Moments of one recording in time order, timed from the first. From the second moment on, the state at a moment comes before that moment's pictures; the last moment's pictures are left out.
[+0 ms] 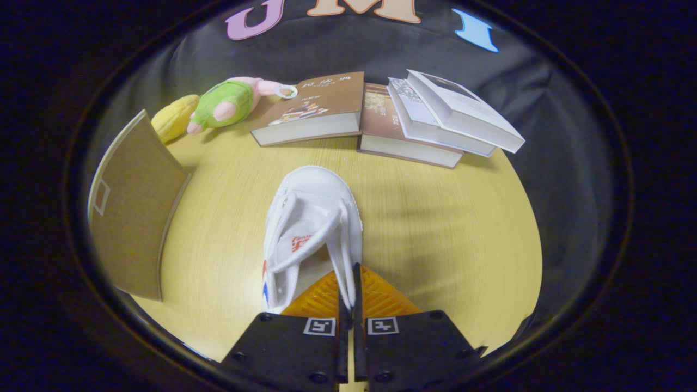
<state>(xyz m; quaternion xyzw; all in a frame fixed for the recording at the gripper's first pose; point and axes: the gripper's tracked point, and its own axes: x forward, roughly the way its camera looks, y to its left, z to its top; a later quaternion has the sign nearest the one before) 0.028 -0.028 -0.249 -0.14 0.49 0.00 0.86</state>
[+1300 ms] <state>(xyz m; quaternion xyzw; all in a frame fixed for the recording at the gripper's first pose) 0.026 0.078 -0.136 0.07 0.43 0.10 0.89</state>
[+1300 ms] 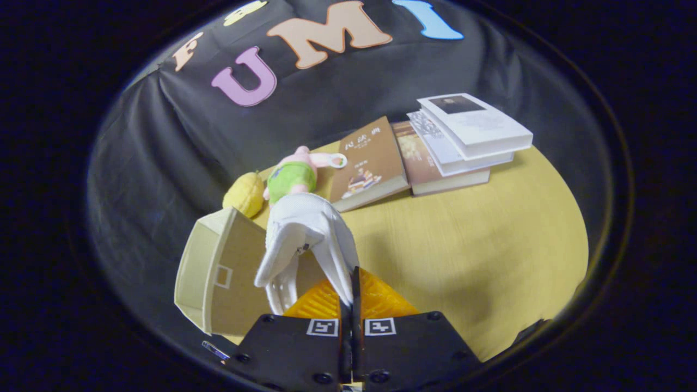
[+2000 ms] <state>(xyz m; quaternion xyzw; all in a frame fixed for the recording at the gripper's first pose) 0.001 0.253 -0.079 0.10 0.43 0.23 0.87</state>
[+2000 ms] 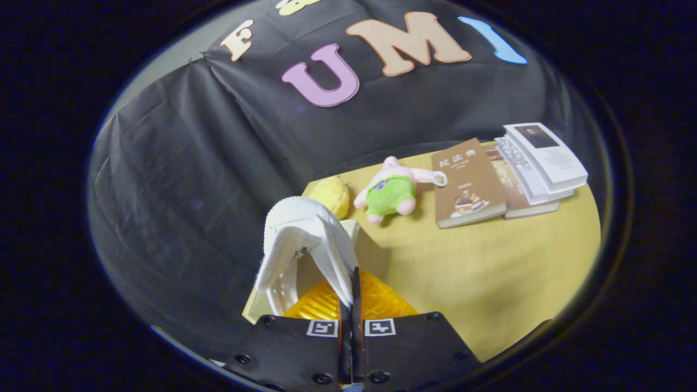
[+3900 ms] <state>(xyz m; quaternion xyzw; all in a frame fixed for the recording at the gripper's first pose) -0.004 0.186 -0.104 0.10 0.34 0.23 0.91</state>
